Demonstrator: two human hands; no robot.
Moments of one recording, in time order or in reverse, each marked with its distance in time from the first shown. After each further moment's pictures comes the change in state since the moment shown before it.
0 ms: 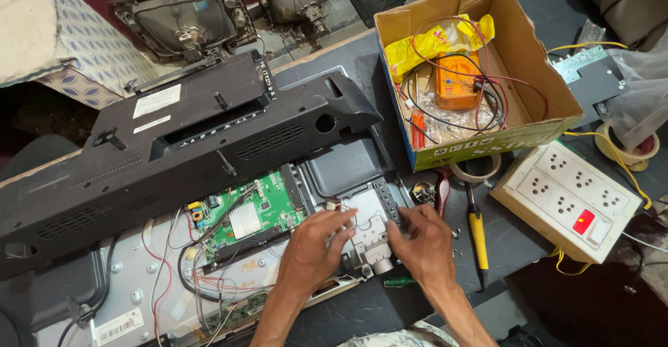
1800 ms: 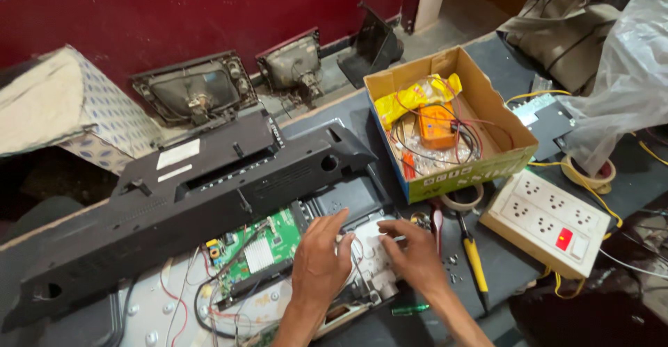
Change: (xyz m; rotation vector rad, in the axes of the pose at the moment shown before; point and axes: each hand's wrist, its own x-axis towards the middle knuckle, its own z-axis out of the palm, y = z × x) left_hand 0.011 0.017 -0.008 0.134 0.295 0.196; right_hand 0.022 -0.003 0.013 0.206 -0.107 -0.059
